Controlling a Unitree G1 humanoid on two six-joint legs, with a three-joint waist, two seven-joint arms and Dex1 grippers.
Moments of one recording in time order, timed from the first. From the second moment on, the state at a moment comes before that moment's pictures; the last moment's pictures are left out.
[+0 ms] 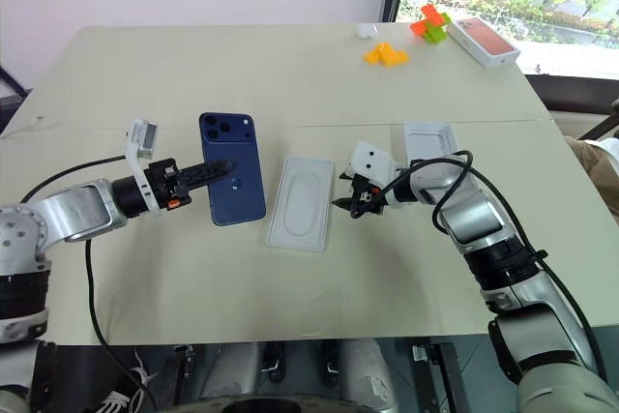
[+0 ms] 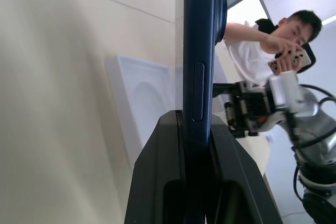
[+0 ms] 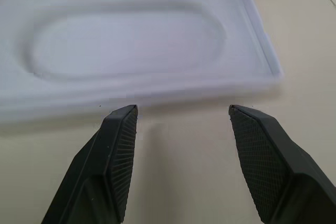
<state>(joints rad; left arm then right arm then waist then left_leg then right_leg) -0.40 0.71 0.21 -0.09 -1.66 1.11 -0.08 -0.62 -0.65 0.29 0.07 0.07 0.42 1.03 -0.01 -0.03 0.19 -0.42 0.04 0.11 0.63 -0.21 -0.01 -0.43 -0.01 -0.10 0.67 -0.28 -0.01</state>
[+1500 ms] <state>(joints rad) -0.44 0.56 0.13 -0.01 -1.67 1.16 0.06 -0.66 -0.60 0.11 0.24 0.11 0.23 1.06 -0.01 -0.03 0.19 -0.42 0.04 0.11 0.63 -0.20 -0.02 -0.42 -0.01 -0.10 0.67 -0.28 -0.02</state>
